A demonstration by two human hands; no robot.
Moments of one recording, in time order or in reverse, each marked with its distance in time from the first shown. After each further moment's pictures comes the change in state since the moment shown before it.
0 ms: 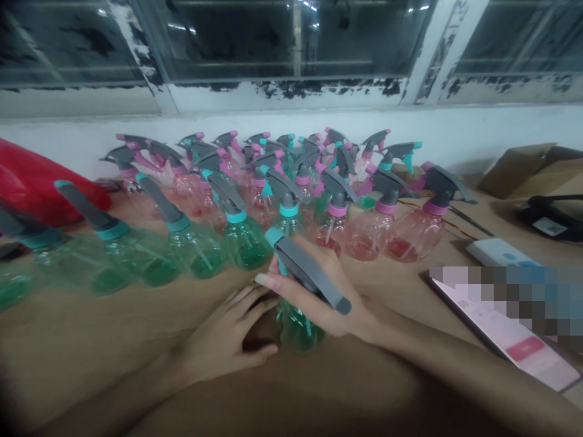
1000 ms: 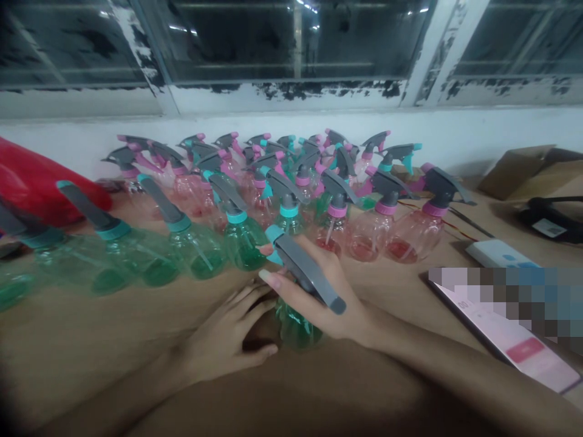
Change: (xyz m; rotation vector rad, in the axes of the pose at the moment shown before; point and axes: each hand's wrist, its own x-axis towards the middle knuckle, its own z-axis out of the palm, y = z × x) left_hand -0.001 0.000 0.001 0.017 0.026 0.025; right_hand -0.003 0.003 0.001 0.021 0.011 0.035
